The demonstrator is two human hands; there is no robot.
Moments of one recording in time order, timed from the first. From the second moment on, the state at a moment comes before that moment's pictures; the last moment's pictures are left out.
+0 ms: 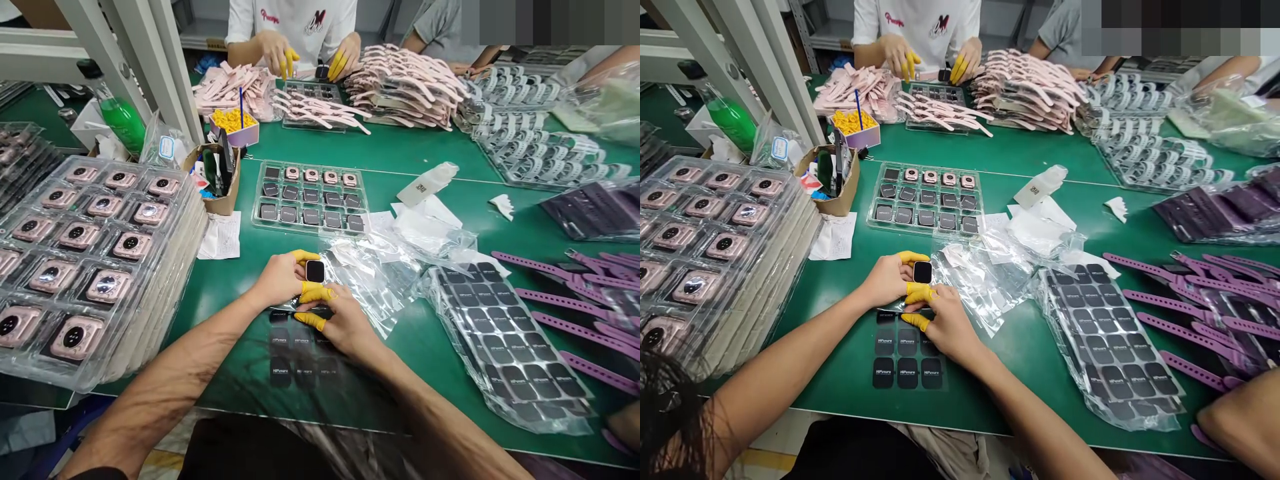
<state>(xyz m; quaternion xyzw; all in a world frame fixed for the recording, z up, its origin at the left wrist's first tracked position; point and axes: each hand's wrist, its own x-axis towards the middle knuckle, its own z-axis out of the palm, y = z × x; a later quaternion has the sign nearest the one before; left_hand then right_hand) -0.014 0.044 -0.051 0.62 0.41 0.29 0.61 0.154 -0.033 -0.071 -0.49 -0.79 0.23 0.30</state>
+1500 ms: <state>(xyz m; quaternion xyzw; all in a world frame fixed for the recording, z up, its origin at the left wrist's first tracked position) -0.011 0.047 -0.050 0.57 0.42 0.30 0.64 0.188 -0.030 -0.008 -0.44 -0.57 0.48 0.50</state>
